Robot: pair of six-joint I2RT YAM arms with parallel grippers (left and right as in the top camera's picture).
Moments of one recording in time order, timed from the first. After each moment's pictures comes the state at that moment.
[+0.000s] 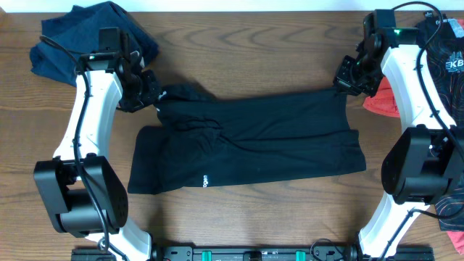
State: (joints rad) left arm 0.07 1.81 1.51 -1.03 0.22 -0.33; right arm -0.02 2.02 1.79 -1.20 -0.16 0.46
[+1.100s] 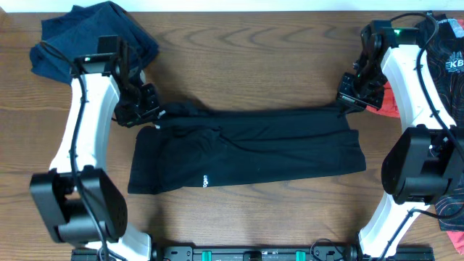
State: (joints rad) left arm 0.07 1.75 1.51 -1.27 0.23 -0.29; right arm -0.02 2.02 1.79 -1.43 -0.13 0.37
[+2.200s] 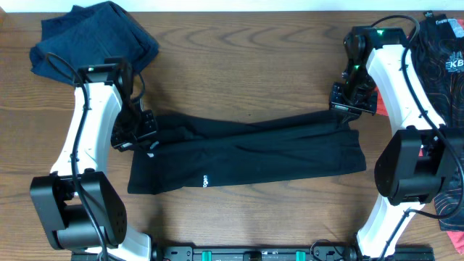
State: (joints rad) left arm 0.07 1.72 1.38 -1.43 0.09 -0.27; right arm 0.06 2.02 1.79 -1.56 -0.04 0.36
